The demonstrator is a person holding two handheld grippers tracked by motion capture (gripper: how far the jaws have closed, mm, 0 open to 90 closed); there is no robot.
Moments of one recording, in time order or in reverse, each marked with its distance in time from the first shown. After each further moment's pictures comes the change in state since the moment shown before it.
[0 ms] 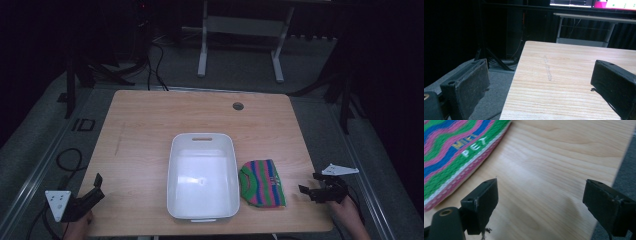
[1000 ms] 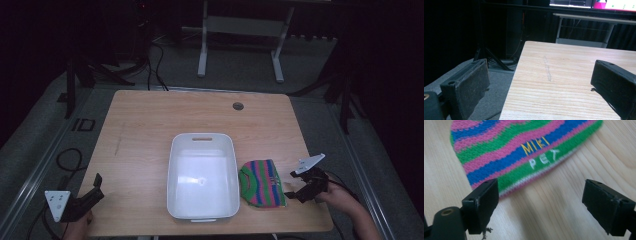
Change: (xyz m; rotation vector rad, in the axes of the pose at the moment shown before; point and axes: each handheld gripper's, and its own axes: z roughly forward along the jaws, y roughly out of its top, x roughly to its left) left arm 0.001 0.000 0.000 0.000 -0.005 -0.006; right arm 0.040 0.060 0.021 0.260 0.246 -0.380
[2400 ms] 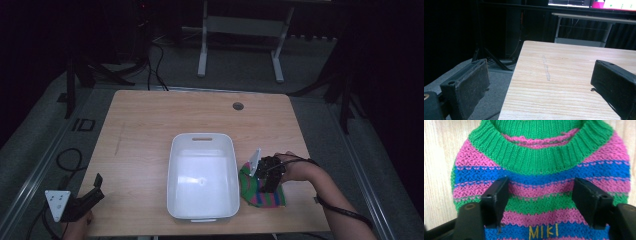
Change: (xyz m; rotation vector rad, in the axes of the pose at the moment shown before) left arm 0.000 0.000 0.000 0.002 -0.012 0.002; right arm 0.027 0.120 0.066 0.393 0.115 -0.502
